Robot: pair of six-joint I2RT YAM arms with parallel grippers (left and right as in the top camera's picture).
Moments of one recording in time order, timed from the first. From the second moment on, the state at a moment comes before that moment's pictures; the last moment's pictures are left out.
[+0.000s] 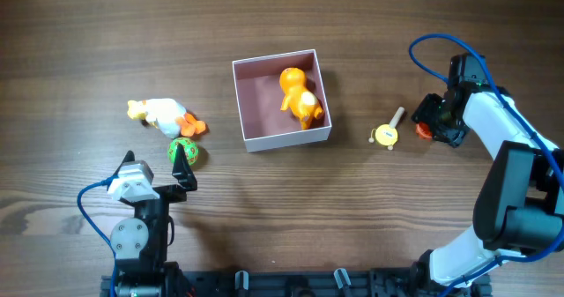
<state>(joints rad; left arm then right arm) 0.02 0.01 0.02 -0.08 -0.04 -0.20 -0.18 1.82 1.08 -0.63 0.05 0.44</state>
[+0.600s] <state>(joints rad) 0.02 0.01 0.02 -0.08 -0.04 -0.20 -0.18 1.83 1.08 -0.60 0.05 0.40</state>
